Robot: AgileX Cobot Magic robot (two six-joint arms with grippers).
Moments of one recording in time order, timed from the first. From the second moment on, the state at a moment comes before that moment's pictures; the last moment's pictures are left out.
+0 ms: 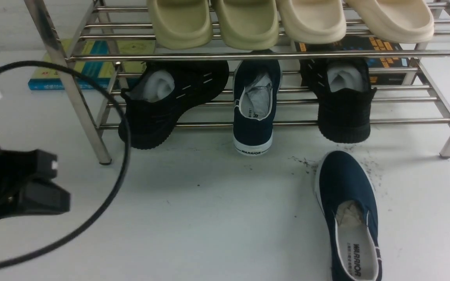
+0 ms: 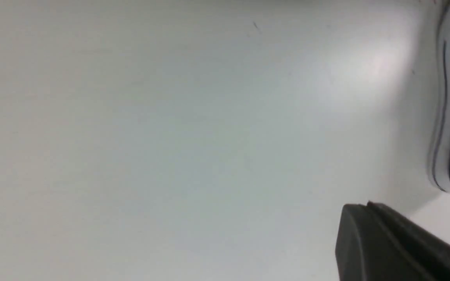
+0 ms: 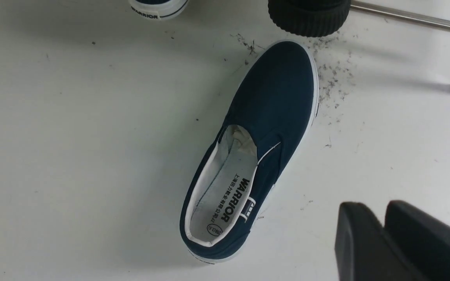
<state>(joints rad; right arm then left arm) 0.82 0.81 -1.04 -0.32 1.17 0.58 0.06 1.08 -0.94 -0.51 1.16 0.17</state>
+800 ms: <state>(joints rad) 0.82 0.81 -1.04 -0.32 1.13 0.58 -0.65 1.59 -1.33 0.06 0.57 -0.56</state>
